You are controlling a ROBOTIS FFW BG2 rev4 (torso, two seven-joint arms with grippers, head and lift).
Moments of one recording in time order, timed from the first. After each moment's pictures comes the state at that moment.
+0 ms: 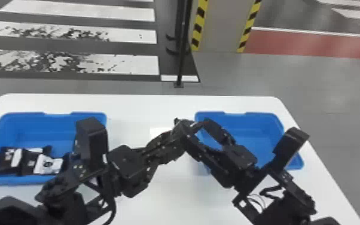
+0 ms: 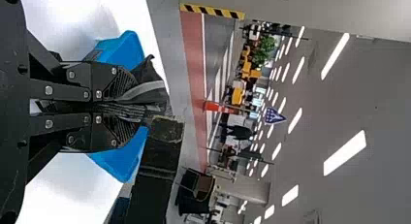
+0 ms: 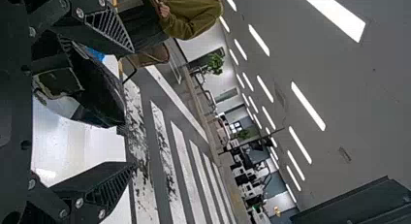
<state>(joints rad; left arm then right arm) 0.22 0.23 -0.32 -2.13 0.29 0.44 -0.47 0.42 -0.11 0.05 -2.21 -0.49 0.35 0.37</state>
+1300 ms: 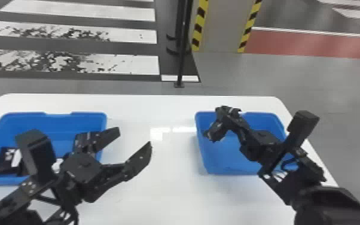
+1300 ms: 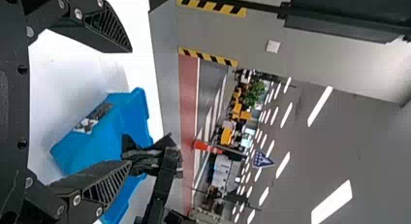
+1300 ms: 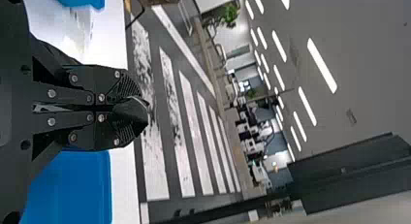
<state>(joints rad) 0.37 0.18 -0.11 -2.17 0.30 0.37 -0.45 0.21 -0.14 -0.12 -1.94 -0.42 0.37 0.37</state>
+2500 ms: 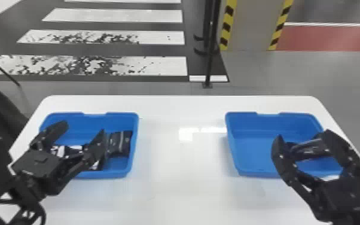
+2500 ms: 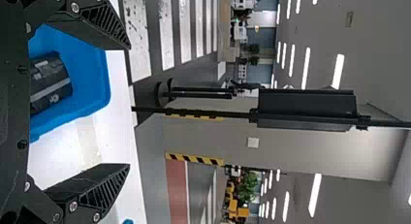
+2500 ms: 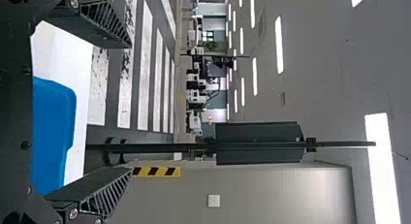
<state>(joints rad) 0.51 0.08 0.22 -2.32 0.15 0.37 -0.40 0.70 -0.06 -0.09 -2.27 -0.13 -0.11 0.20</state>
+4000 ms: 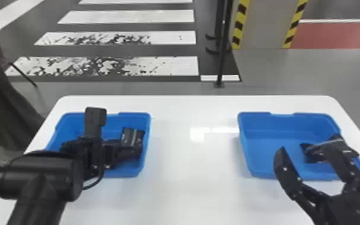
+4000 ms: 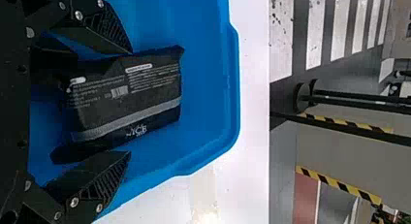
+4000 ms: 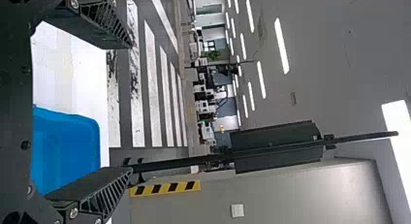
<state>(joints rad) -0.10 0.17 0.02 -1.64 0.07 0.89 -0.37 0.75 -0.06 -0.03 -2.27 -0.20 -0.11 0.20</state>
